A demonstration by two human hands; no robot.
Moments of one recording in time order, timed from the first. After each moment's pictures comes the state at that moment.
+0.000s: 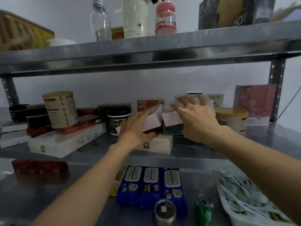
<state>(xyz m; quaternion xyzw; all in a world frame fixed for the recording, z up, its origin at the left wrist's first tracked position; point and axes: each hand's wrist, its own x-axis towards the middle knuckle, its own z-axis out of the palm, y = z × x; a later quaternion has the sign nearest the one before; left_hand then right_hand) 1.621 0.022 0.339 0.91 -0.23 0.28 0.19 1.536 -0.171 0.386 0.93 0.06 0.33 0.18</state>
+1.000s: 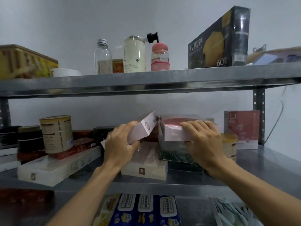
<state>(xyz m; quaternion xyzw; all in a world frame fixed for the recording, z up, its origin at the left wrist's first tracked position) 1.603 0.042 0.367 0.78 -0.26 0.49 0.28 1.532 -0.201 0.376 0.80 0.12 0.59 0.04</state>
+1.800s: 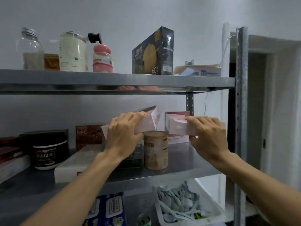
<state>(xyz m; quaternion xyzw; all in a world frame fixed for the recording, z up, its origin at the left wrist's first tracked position) 1.537 -0.116 0.398 0.72 -0.41 0.50 0.25 1.398 -0.331 0.388 0.80 -0.04 0.58 0.14</state>
